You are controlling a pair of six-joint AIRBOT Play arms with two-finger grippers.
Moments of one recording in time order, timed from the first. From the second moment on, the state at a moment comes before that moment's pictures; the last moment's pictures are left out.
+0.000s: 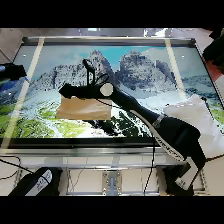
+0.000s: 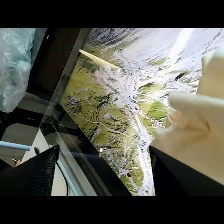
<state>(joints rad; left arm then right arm) 0.24 -0.98 1.28 1.33 -0.94 -1.35 0.77 -1.82 1.75 -0.59 0.56 1.43</state>
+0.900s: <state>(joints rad) 0.25 -1.00 1.20 1.33 -0.96 -1.35 0.36 -1.88 1.55 -0.84 1.14 1.48</state>
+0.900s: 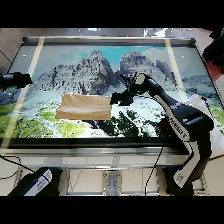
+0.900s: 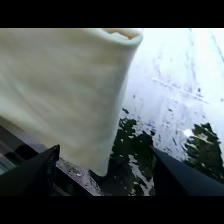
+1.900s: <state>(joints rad) 0.25 -1.00 1.19 1.32 -0.96 -1.35 0.30 -1.77 1.60 -0.61 1.11 1.43</state>
